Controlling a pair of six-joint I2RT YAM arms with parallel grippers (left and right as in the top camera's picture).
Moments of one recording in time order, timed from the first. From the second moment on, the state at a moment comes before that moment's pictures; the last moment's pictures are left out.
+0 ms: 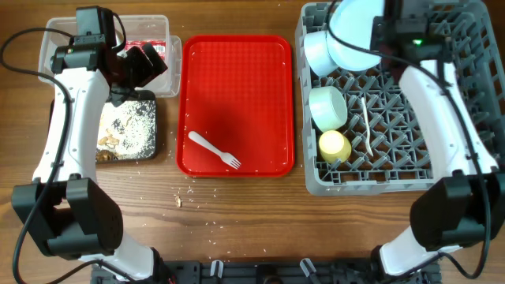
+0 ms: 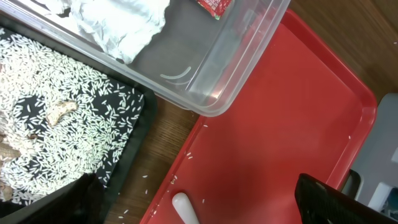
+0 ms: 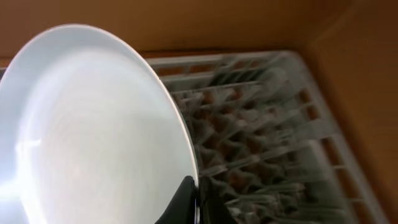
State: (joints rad) left arm 0.08 1.77 1.58 -0.96 0.15 -0.52; right arm 0.09 1.78 1.62 -0.59 0.53 0.02
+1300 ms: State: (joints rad) left arm 0.08 1.77 1.58 -0.96 0.15 -0.52; right arm 0.21 1.79 1.62 -0.55 0.44 -0.25
